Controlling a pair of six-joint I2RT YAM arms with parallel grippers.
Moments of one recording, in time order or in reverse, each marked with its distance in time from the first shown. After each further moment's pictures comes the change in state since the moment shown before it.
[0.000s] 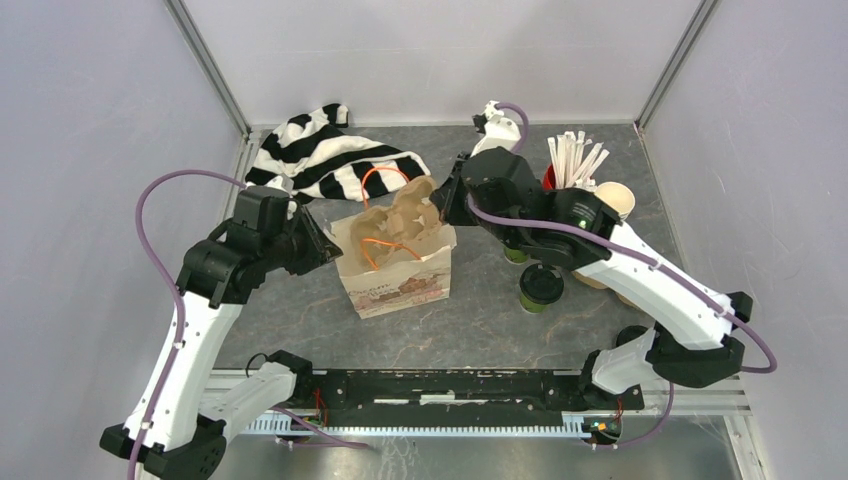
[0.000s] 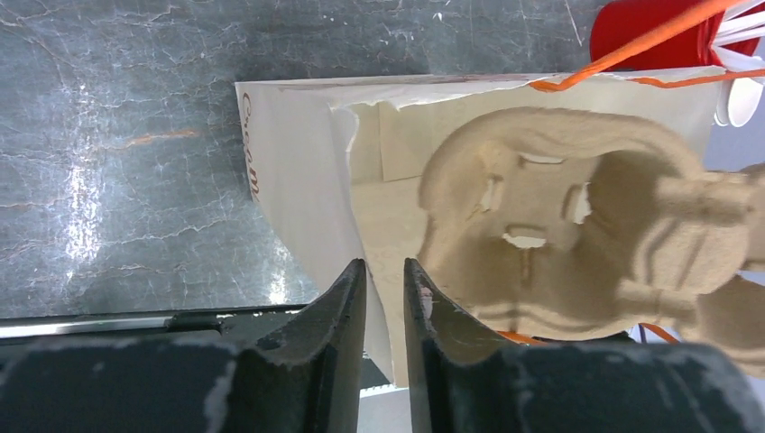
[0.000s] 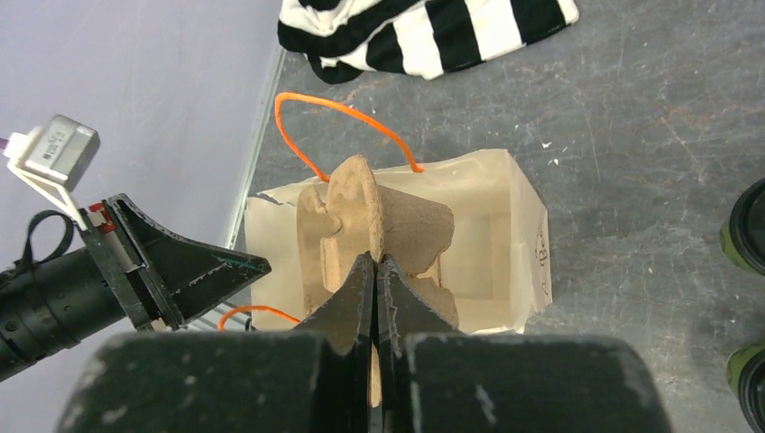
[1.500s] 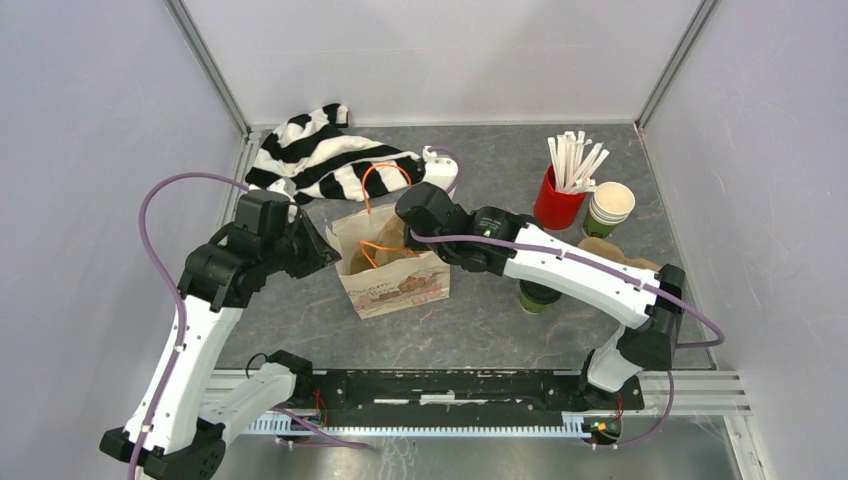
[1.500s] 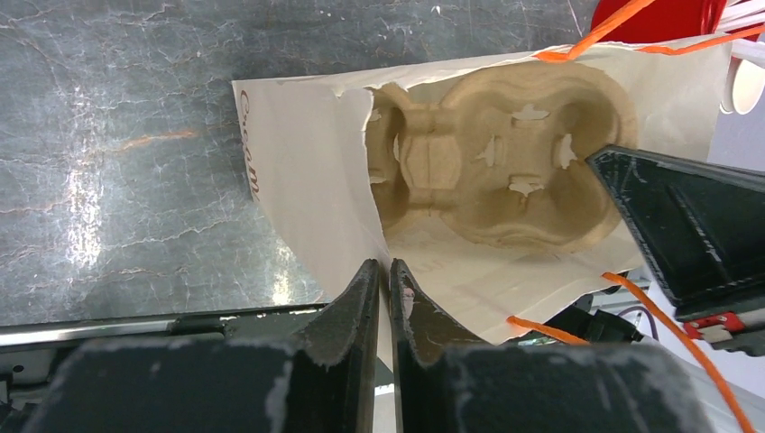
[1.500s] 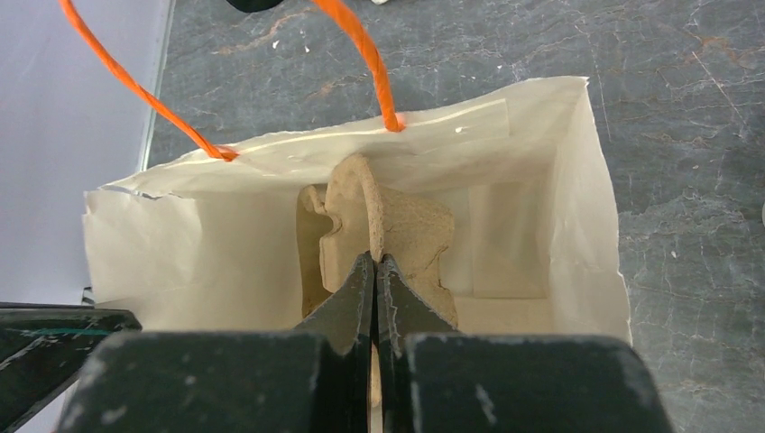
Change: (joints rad) left arm 0.000 -0.024 -0.036 0.014 0.023 0.021; right arm 0.024 0.164 -0.225 0.177 0.014 0.035
